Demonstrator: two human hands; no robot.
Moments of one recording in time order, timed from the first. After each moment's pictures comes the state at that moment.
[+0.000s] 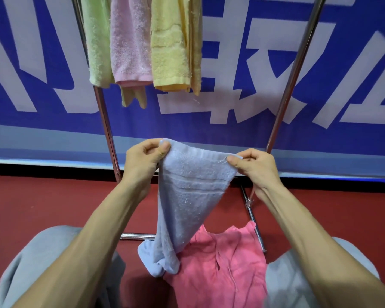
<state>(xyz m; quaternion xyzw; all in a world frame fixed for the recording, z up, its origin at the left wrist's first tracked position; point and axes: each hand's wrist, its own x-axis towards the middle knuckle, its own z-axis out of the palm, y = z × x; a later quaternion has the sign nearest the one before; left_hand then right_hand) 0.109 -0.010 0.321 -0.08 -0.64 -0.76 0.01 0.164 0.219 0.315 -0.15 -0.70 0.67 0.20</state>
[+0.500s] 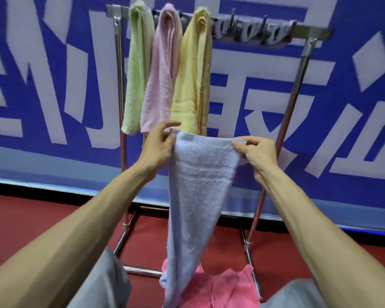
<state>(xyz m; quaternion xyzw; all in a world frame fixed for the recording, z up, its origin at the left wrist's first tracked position) 0.106 -0.013 0.443 -0.22 -0.72 -0.62 0.19 0.156 0.206 0.456 -0.08 -0.74 0.60 0.30</state>
